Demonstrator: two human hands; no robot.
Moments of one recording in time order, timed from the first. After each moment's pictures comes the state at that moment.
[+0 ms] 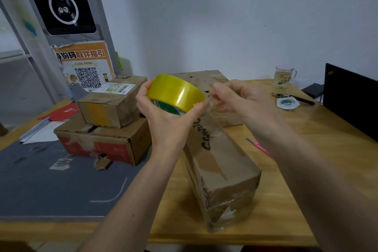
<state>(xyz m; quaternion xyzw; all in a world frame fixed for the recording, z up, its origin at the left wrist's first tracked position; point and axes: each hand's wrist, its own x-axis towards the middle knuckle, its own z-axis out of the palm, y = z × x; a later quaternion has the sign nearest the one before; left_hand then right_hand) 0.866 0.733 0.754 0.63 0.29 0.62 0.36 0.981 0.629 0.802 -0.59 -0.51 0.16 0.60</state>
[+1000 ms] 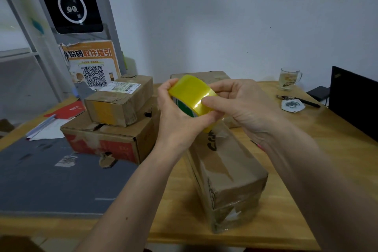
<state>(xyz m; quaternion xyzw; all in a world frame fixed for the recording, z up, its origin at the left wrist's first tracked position) 0.854 0.726 0.767 0.69 0.24 0.51 0.45 0.966 0.642 0.816 -0.54 -0.51 0.28 0.61</state>
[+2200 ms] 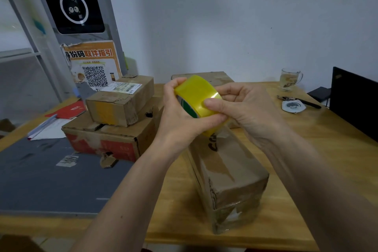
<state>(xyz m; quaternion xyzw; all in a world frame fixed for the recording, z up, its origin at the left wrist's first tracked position) 0.849 0.729 0.771 0.71 0.19 0.48 0.49 0.970 0.641 0.805 -0.48 -0.50 0.29 0.66</state>
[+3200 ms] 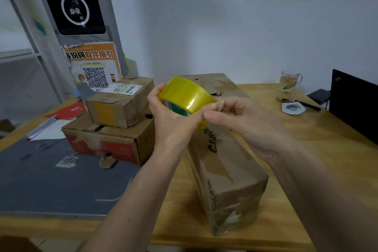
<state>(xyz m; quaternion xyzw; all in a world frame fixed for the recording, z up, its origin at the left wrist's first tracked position) 0.859 0.738 0.758 0.61 0.27 0.56 0.49 0.975 0.634 0.794 -0.54 -0.54 0.28 0.57</state>
